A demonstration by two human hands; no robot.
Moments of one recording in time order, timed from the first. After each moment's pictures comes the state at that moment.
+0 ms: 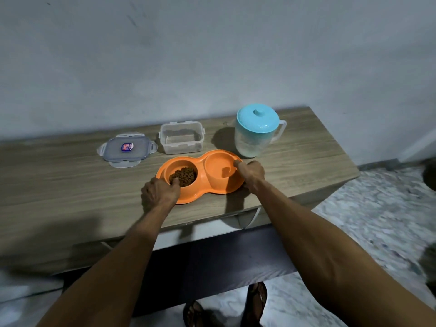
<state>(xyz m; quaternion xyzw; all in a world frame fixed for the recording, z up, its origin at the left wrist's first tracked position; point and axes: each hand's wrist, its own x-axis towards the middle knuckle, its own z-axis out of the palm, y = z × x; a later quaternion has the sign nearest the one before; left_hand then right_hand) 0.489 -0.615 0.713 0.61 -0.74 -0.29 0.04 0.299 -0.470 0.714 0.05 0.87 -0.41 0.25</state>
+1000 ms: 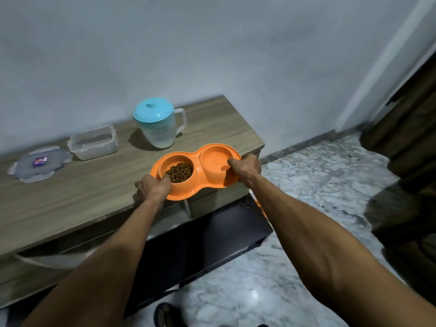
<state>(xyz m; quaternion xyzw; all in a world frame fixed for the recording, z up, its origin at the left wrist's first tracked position) 0.402 -0.380 0.770 0.57 -0.72 -0.39 0.07 0.251 -0.203 0.755 0.07 0.87 -0.46 0.16</state>
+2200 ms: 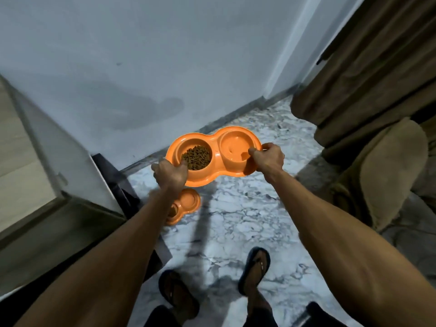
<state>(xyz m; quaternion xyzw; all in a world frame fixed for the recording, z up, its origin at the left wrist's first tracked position) -0.075 -0.006 0.608 0.45 -0.77 -0.46 -0.02 -0.156 0.204 0.643 0.24 0.87 -0.42 0.10</state>
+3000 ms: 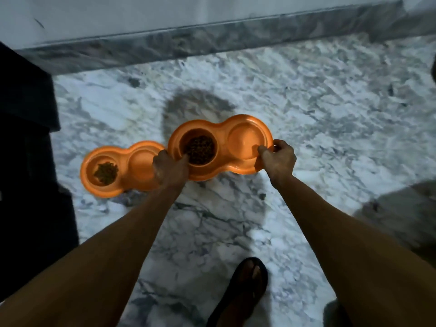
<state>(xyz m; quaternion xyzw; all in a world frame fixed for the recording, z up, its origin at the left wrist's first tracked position) -0.229 0.117 0.042 0.61 -0.68 -0.42 -0.04 -0.375 0.291 0.067 0.15 0.89 -0.37 0.23</state>
